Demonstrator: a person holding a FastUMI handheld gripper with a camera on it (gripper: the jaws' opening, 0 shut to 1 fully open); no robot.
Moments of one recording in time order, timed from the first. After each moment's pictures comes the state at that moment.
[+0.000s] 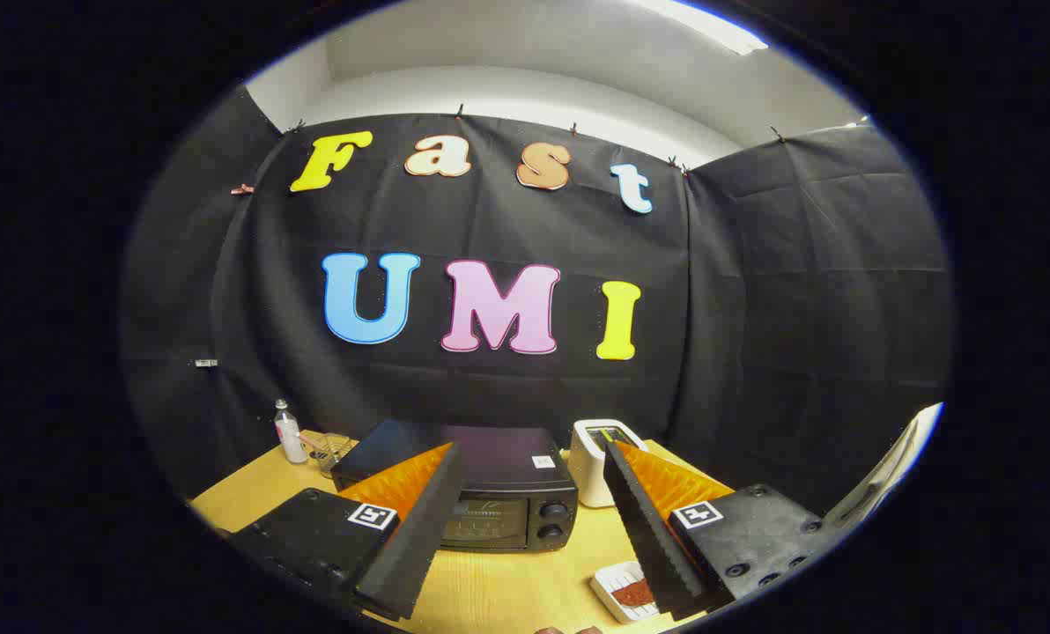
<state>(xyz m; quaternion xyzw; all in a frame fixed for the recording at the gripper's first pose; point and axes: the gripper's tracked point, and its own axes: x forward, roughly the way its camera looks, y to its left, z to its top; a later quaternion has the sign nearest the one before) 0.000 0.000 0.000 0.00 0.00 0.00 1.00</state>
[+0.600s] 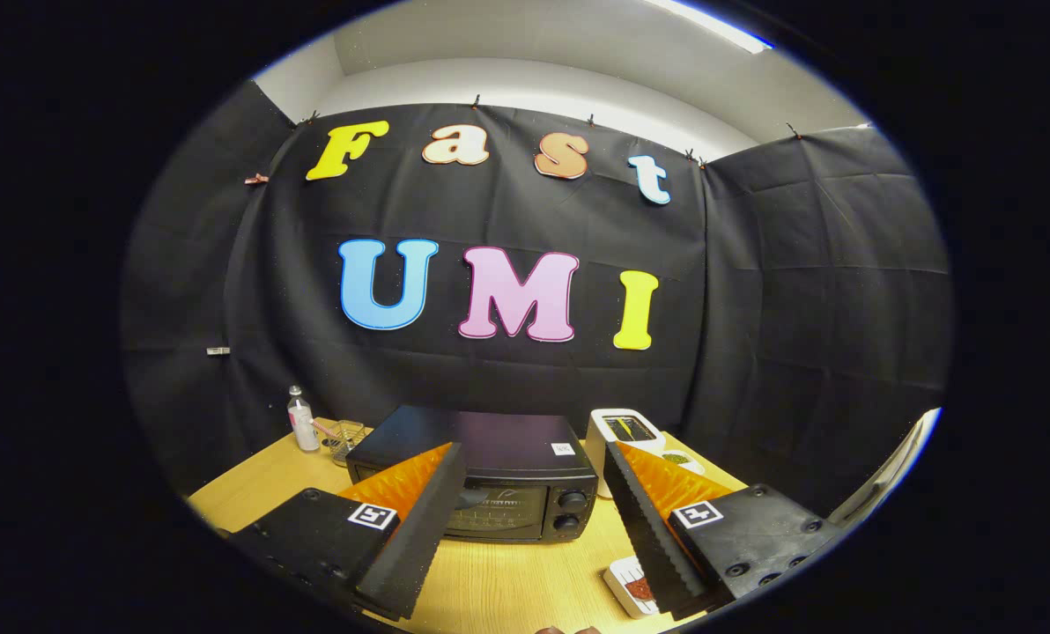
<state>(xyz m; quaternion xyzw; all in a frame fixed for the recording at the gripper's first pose) -0.004 0.024 -0.010 -0.02 0.01 0.03 1.00</state>
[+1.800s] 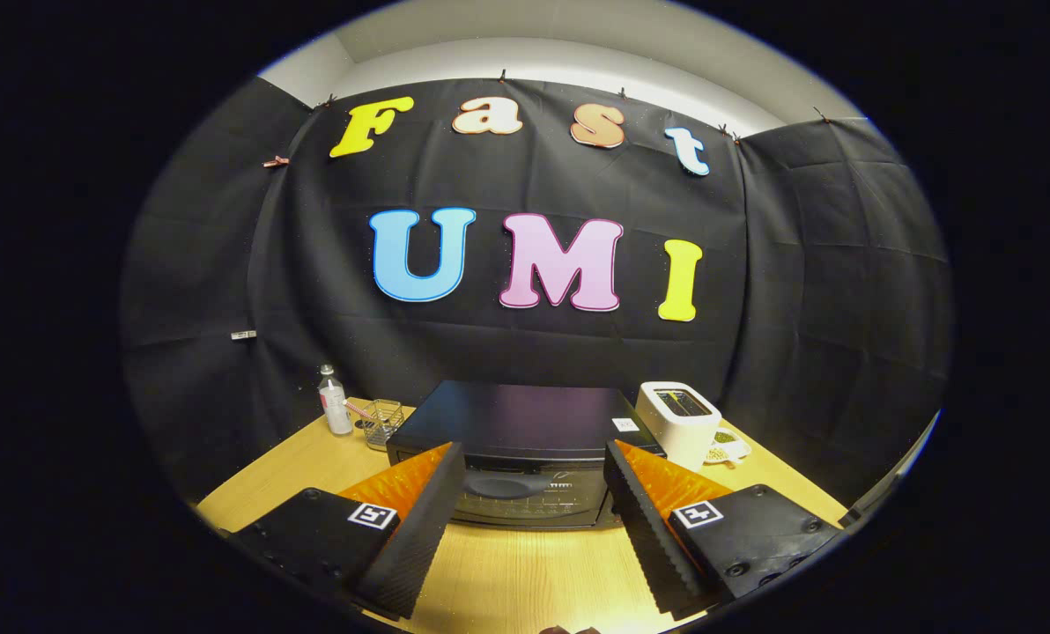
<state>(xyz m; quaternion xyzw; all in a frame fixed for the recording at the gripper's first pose) 0.029 0.088 -0.054 -0.01 0.07 0.07 0.99</state>
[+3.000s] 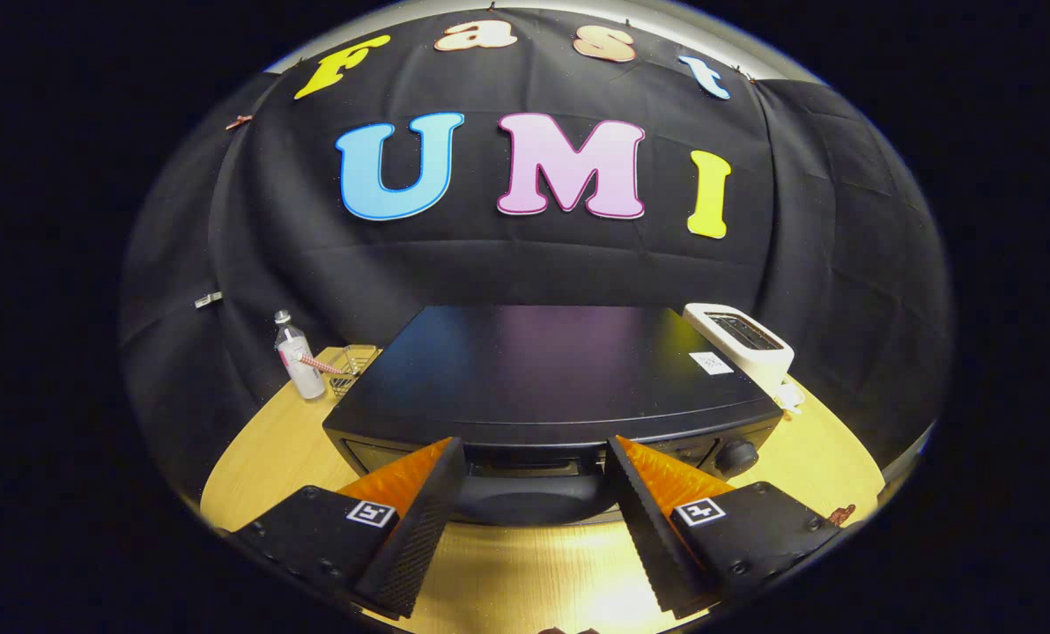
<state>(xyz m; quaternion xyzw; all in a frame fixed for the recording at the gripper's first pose) 0.128 0.135 -0.158 0.00 0.20 0.07 0.98</state>
